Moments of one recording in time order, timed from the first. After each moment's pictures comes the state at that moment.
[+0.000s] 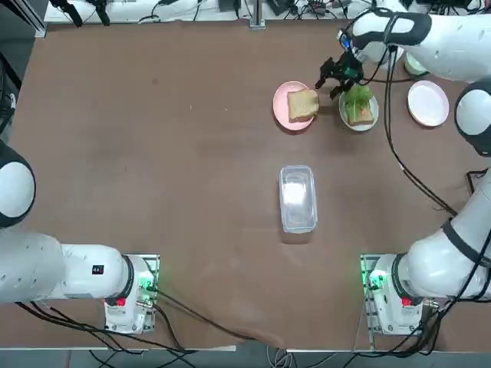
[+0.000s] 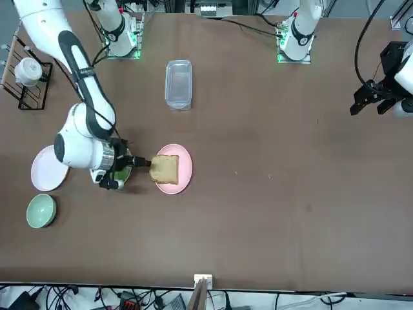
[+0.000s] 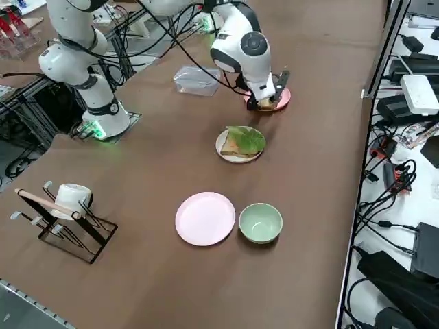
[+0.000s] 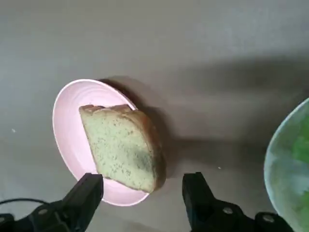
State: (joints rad) arm -0.07 0.53 0.30 -1.87 0.50 2.31 -0.03
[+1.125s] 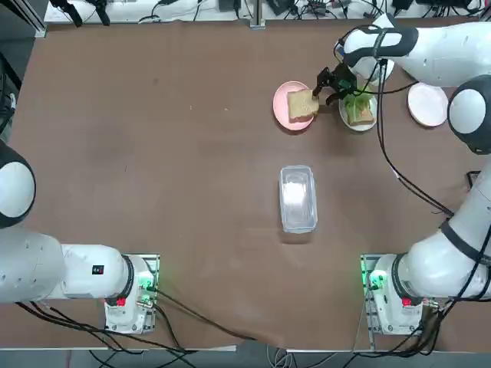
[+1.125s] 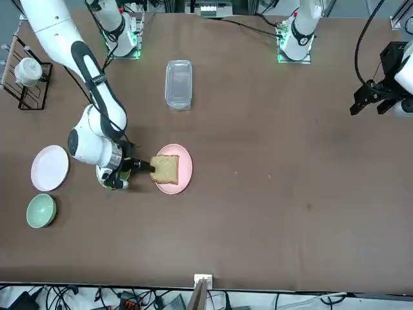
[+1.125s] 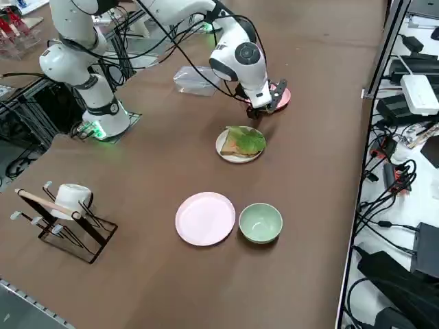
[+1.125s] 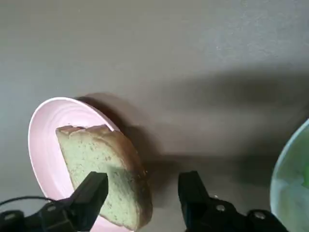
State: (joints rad) arm -0.04 0.58 0.30 -1.91 0.53 2.48 -0.03
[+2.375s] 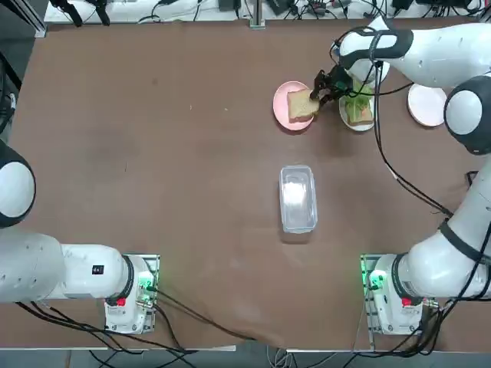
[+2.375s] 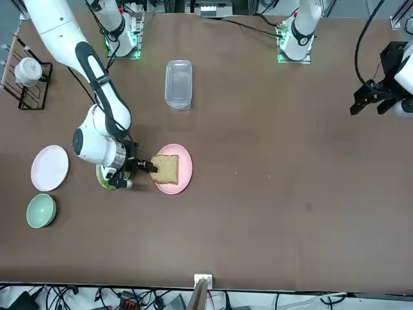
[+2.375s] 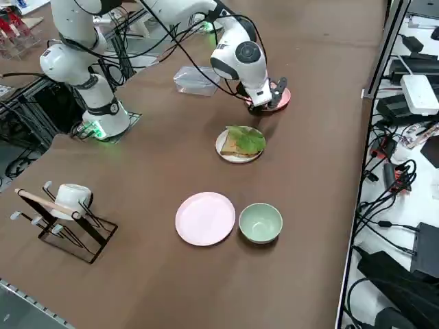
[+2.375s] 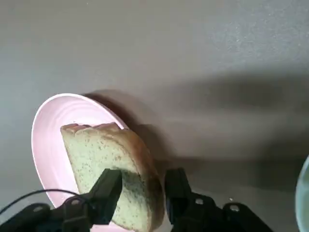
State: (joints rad) arm -0.01 0.58 0.30 -1.91 0.53 2.49 -0.03
